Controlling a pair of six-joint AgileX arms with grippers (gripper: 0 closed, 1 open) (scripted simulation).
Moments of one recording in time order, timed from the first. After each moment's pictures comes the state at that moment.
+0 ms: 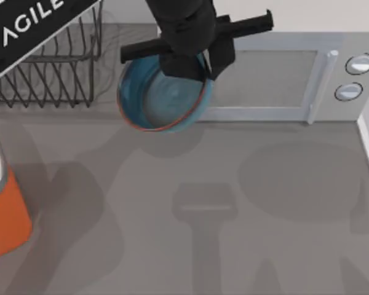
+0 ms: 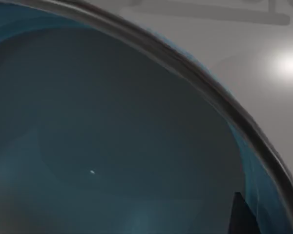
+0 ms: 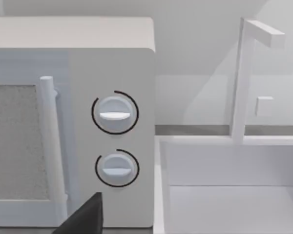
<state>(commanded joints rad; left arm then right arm) -0.67 2.06 2.12 -1.26 0.06 -0.69 0.00 0.00 0.00 0.00 0.00 0.00</state>
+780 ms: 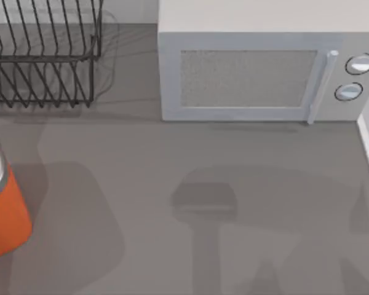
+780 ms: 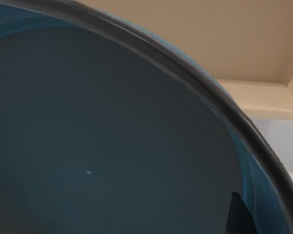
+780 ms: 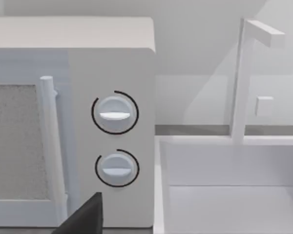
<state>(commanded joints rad) 0.08 1.02 1.24 -0.35 0.19 -0.07 0.00 0.00 0.00 0.00 0.00 0.00</state>
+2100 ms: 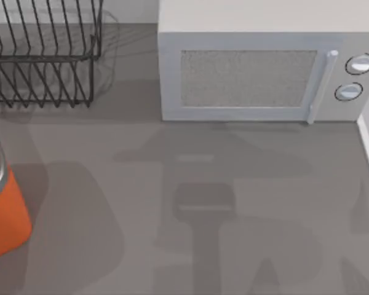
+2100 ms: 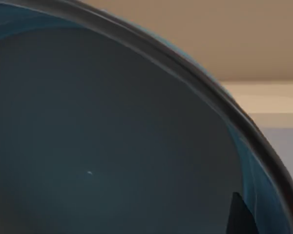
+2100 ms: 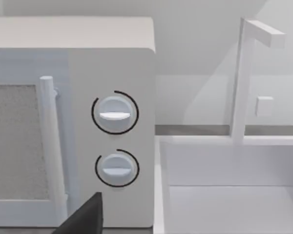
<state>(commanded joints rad) 0.11 1.49 1.02 0.49 0.15 0.01 0.00 0.00 0.00 0.00 0.00 0.00</state>
